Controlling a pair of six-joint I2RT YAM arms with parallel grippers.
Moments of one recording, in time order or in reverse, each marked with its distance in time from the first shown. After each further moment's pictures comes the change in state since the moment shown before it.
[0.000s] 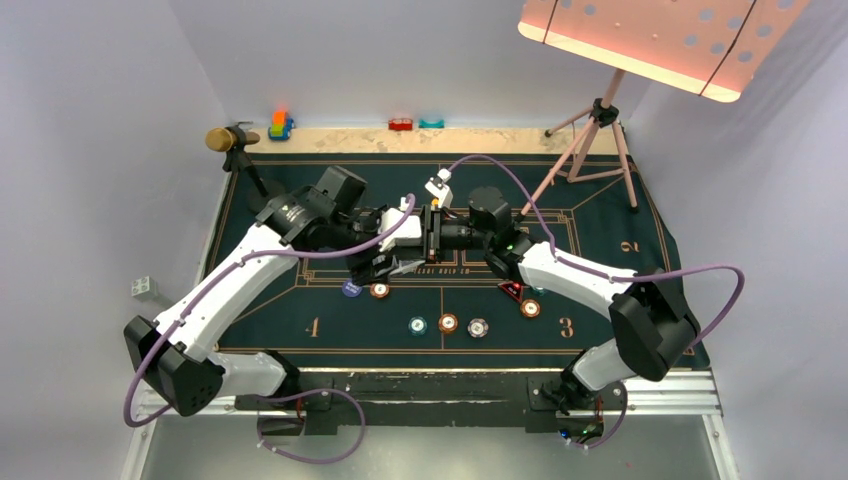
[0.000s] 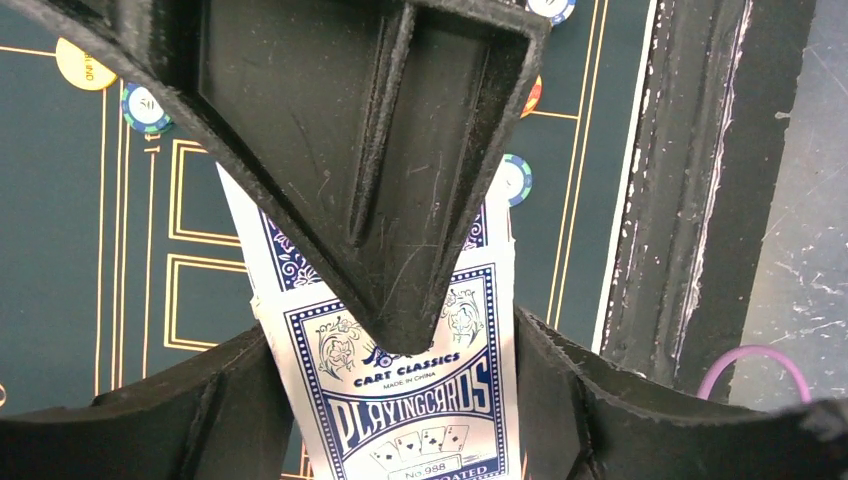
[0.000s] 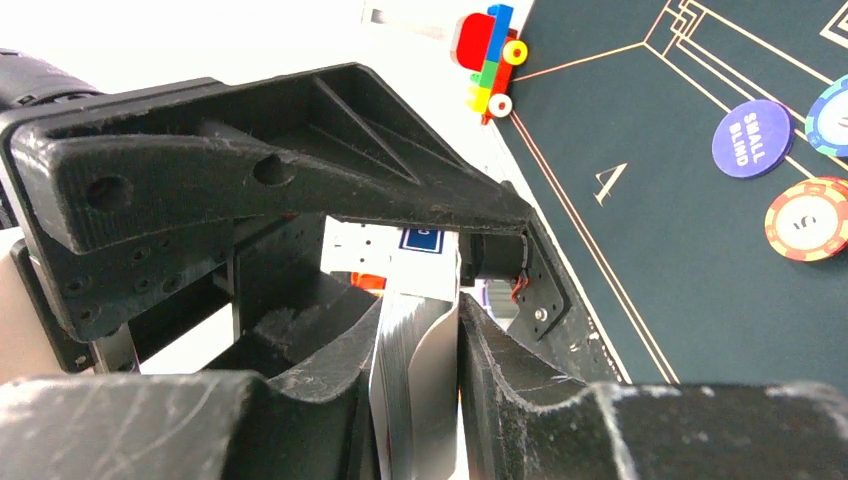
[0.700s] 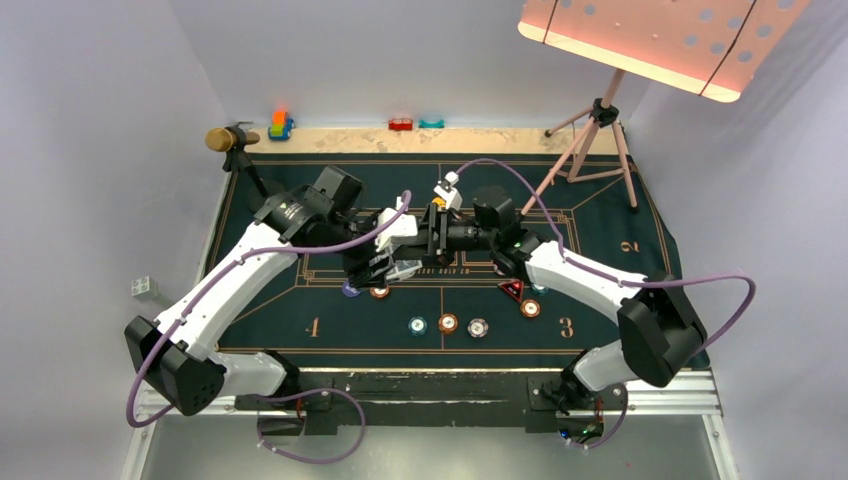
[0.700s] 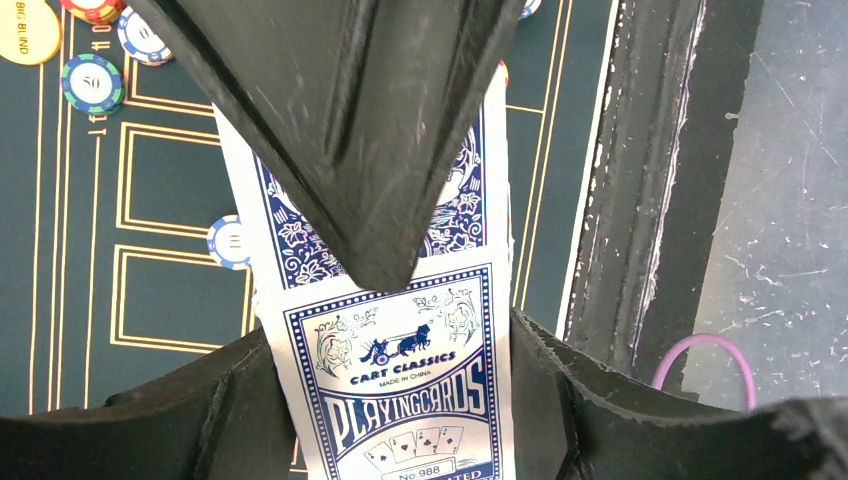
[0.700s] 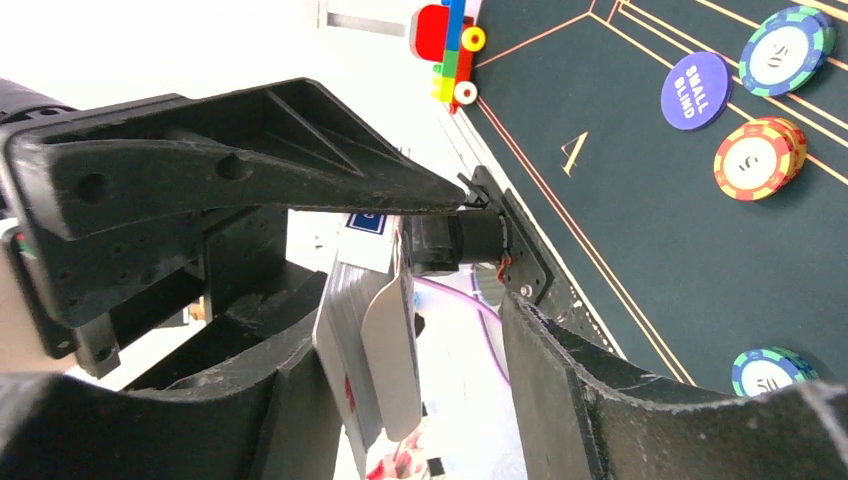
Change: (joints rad) left arm 0.036 0.007 0.002 -0.050 0.057 -0.009; right arm -0.026 -0.027 0.000 -0.150 0.010 -0.015
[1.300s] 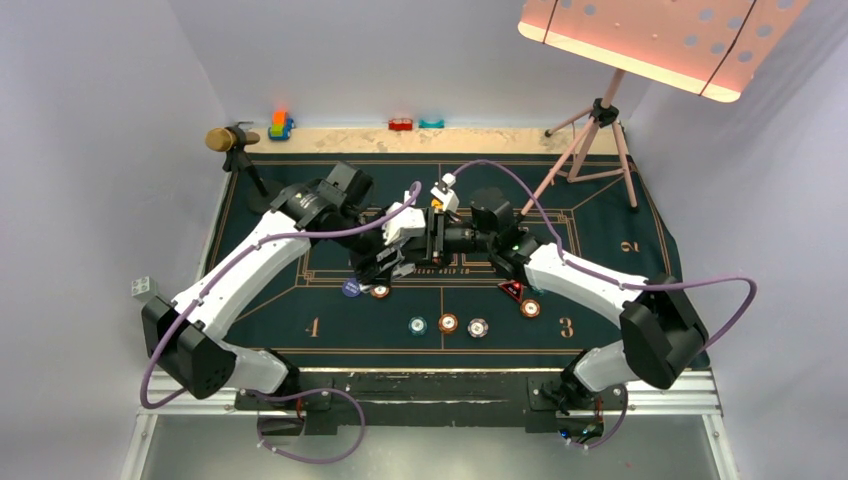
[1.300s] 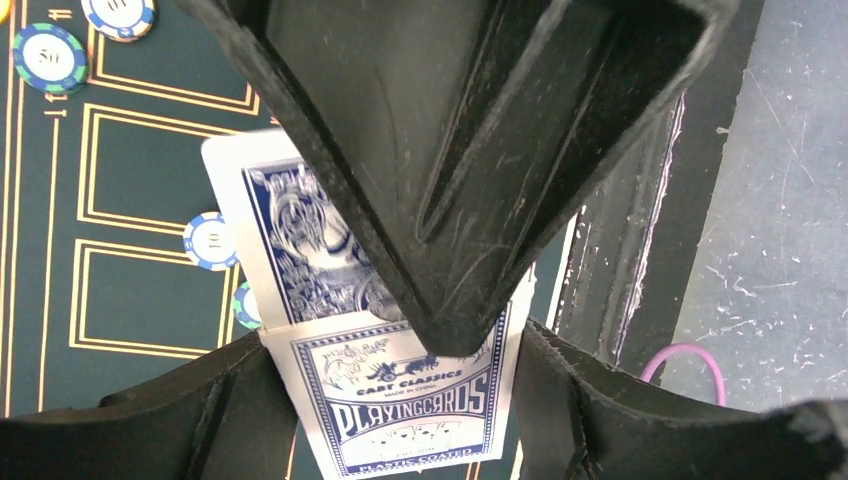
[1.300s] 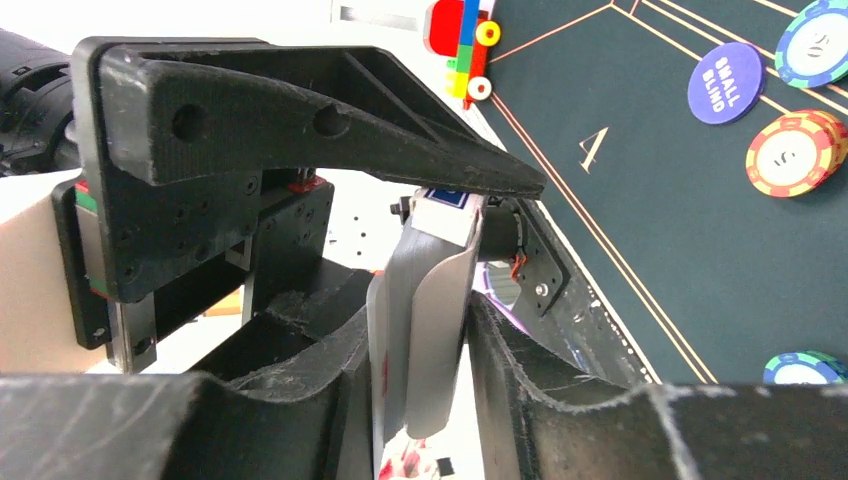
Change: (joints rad) left arm 0.000 0.090 0.031 -0.005 0.002 -0.056; right arm 0.028 -0.024 0.000 -0.006 0.023 0.027
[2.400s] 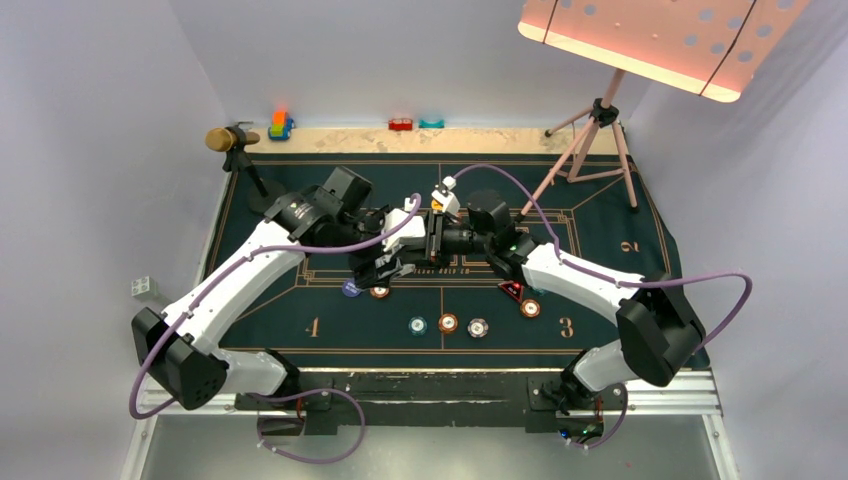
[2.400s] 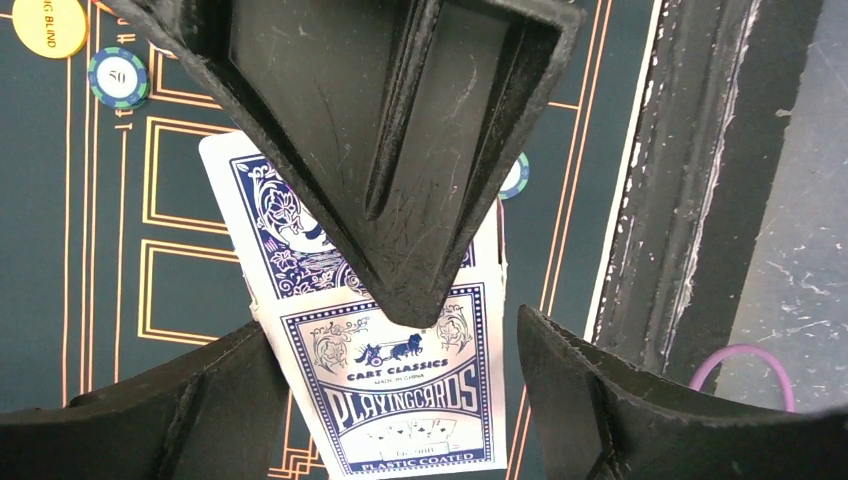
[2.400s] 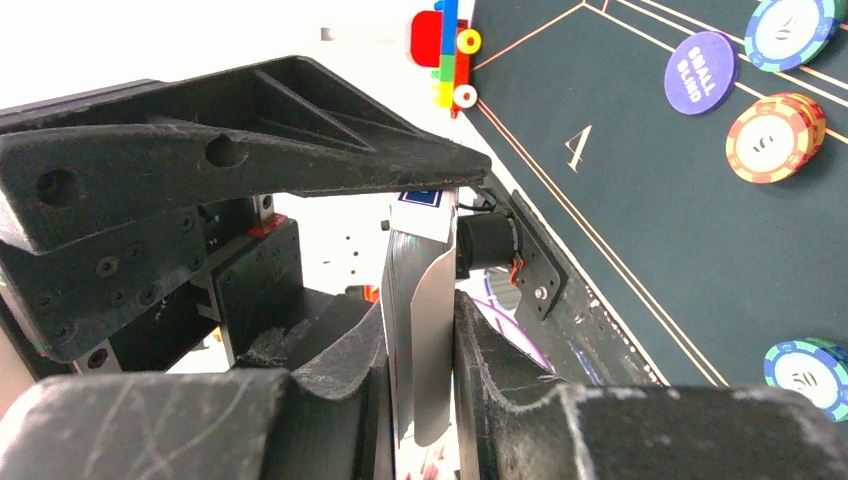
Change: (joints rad) left arm -0.029 -0.063 -0.034 0.041 -0.066 0.043; right arm 0.006 0.018 0.000 -0.011 0.037 0.046
